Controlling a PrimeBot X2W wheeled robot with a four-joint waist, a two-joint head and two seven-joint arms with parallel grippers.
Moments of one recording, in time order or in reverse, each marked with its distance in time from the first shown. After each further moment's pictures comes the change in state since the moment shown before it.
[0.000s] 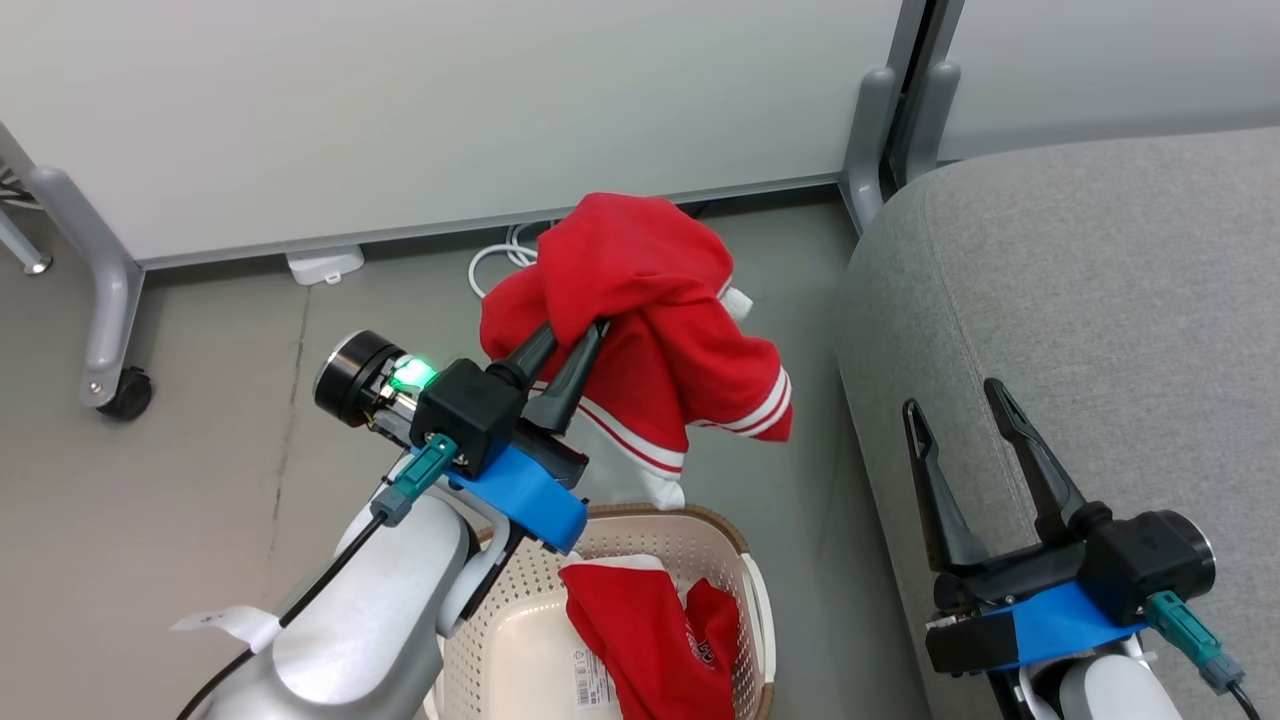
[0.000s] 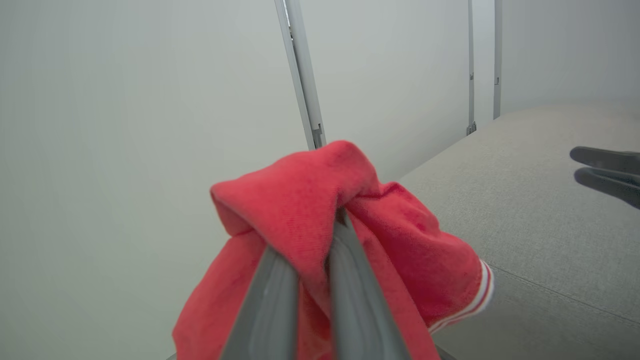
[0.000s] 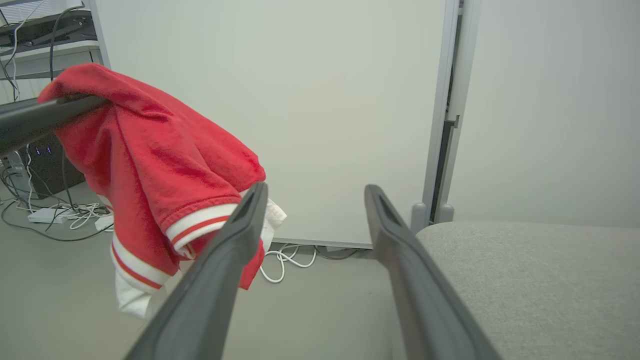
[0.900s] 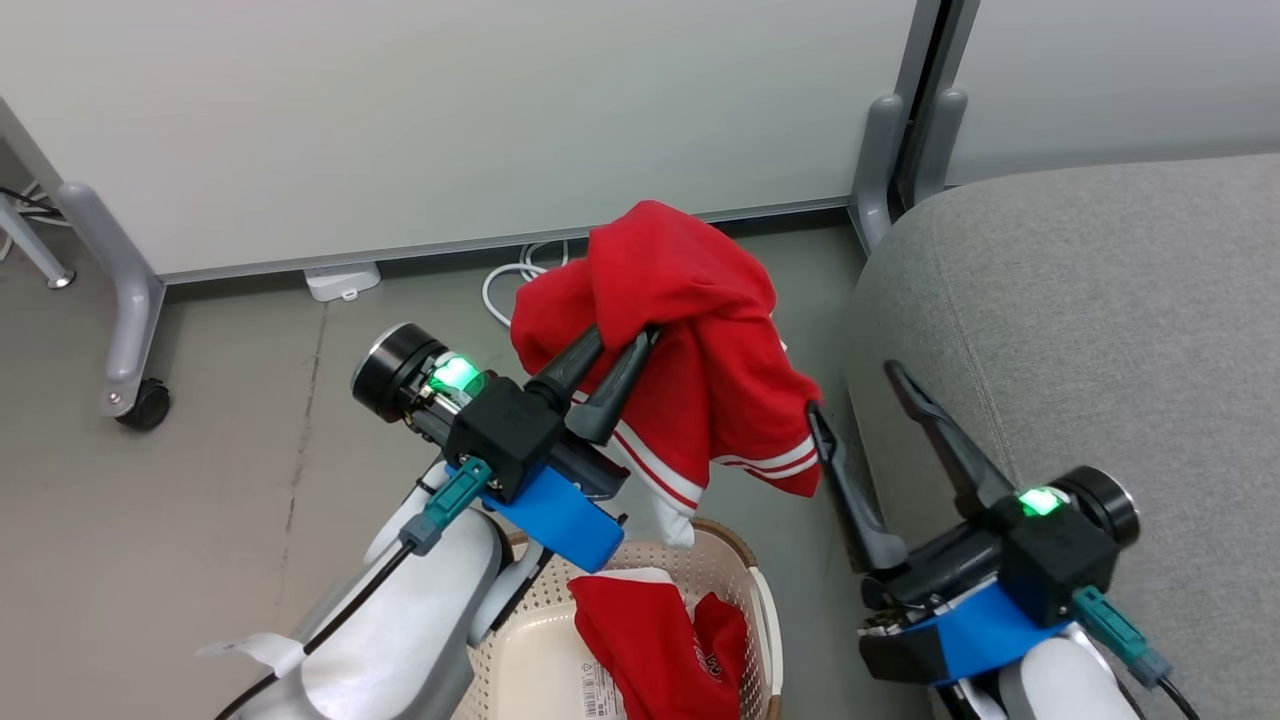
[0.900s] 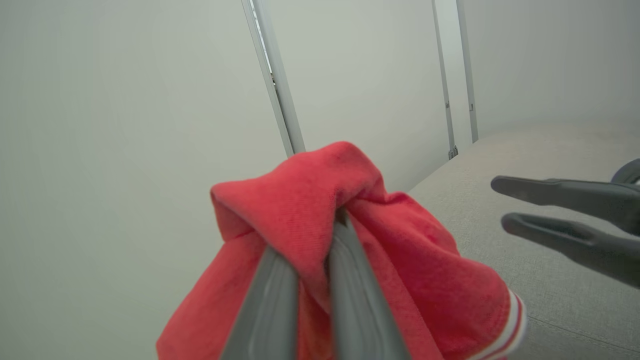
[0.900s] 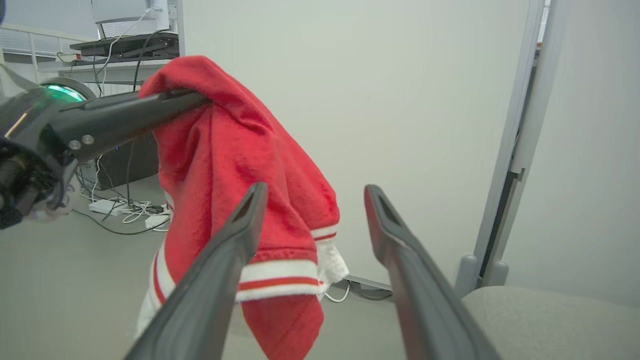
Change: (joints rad) left arm 0.032 -0.045 0.033 -0.091 0.082 -0.043 0.000; right arm -0.045 -0.031 0.151 -0.042 -0.022 0.000 0.000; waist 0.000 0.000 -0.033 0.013
